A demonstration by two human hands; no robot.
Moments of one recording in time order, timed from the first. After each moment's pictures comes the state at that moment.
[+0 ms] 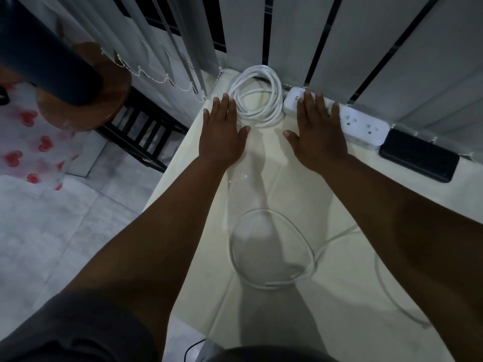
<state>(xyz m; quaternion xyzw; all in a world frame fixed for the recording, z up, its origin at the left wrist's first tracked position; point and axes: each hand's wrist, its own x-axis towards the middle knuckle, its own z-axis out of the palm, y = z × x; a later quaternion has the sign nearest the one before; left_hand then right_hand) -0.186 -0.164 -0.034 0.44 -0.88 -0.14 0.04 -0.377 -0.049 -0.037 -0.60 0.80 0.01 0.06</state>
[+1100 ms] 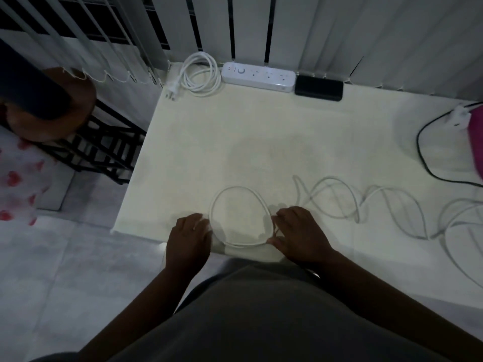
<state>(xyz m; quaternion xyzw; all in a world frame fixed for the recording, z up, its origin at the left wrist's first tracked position) 0.057 0.105 -0.043 0.29 -0.95 -0.11 0.06 -0.175 0.300 -0.024 -0.59 0.79 -0.06 0.12</state>
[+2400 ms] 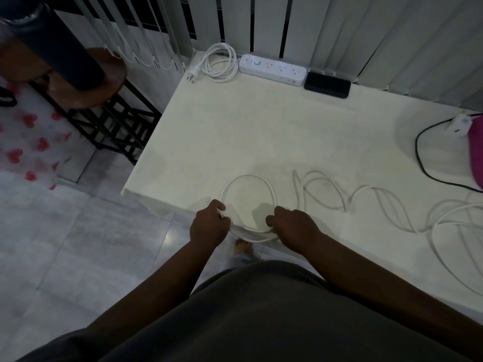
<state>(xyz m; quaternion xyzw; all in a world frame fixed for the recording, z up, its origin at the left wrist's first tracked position) 0.032 0.199 -0.019 0.55 -0.75 -0.37 -0.01 -0.152 0.342 -0.004 -0.64 0.74 0.03 0.22</state>
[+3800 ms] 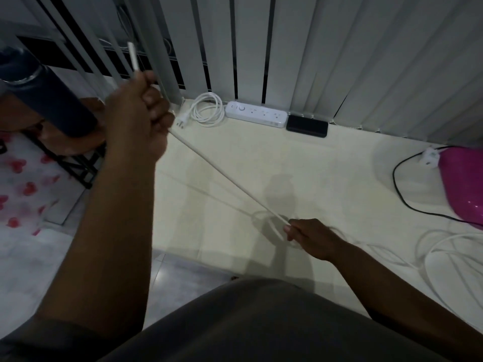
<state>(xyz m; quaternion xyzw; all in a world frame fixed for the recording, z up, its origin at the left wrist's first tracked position) -0.071 0.037 0.250 0.34 -0.37 -0.75 0.43 -0.240 0.331 0.037 -0.49 0.79 -0.18 0.33</state>
